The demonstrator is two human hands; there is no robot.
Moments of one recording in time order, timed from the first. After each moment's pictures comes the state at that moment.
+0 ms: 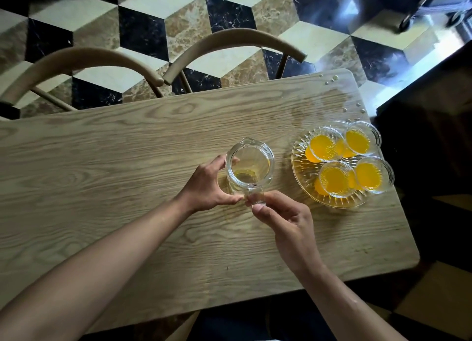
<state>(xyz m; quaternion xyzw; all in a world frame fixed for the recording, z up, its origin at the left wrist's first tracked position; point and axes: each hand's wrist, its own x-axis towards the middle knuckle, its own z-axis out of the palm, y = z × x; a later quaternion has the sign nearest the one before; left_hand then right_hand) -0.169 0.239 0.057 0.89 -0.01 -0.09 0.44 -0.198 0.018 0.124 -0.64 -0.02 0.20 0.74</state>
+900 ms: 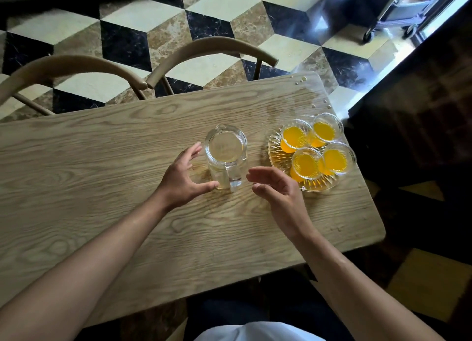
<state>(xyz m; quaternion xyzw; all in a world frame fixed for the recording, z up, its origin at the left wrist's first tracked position) -0.197 0.240 0.068 0.86 0.10 -0.09 0.50 -0.187 -0.014 0.126 -0.69 0.00 0.19 0.70</state>
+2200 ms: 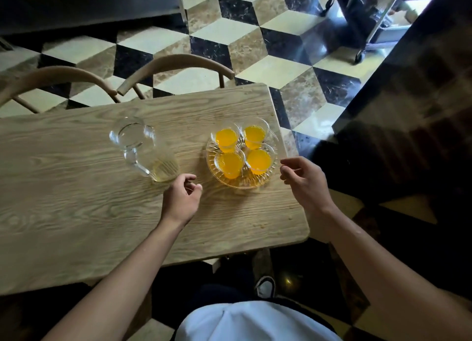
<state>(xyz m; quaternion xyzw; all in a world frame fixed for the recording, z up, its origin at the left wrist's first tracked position) -0.214 0.002 0.089 0.84 0.34 0.03 0.42 -0.101 -0.265 0.114 -0.84 -0.01 0.13 0.53</state>
